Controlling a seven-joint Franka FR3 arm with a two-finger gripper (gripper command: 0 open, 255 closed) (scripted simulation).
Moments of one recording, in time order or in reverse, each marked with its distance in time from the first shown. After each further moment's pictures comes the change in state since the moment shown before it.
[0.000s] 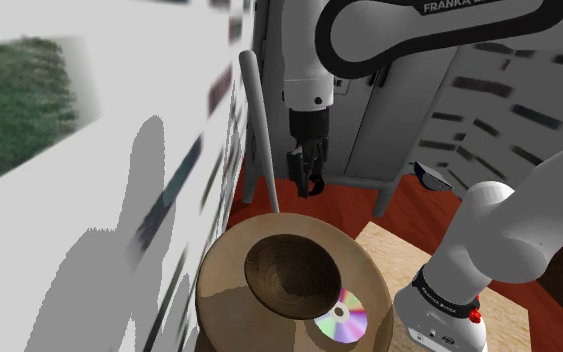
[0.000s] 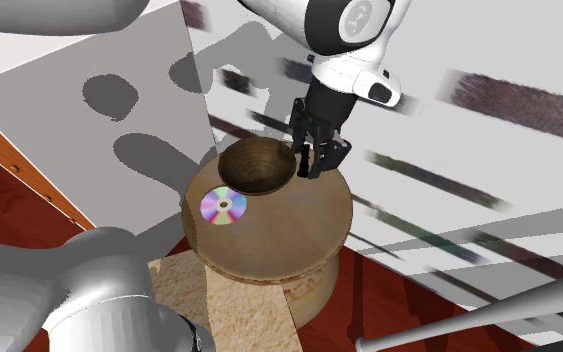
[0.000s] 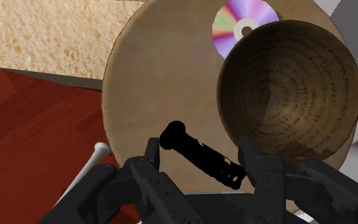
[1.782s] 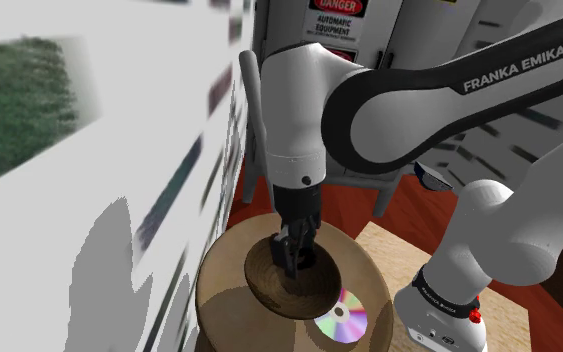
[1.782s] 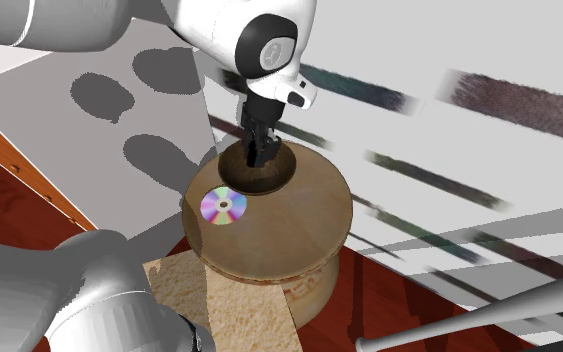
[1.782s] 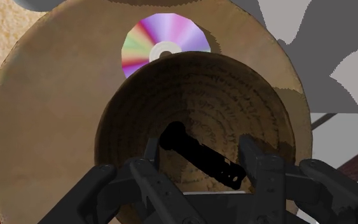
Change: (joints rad) arm 0.120 0.043 0.210 -0.125 0.143 0.212 0.227
